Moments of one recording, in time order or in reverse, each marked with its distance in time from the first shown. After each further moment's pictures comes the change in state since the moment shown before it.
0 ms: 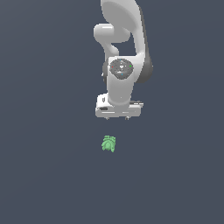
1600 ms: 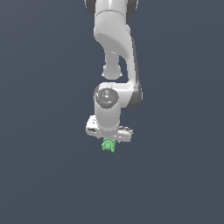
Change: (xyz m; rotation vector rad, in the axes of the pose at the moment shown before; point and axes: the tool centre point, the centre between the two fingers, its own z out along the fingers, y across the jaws) arm 0.088 0.043 0.054 0.008 0.093 0.210
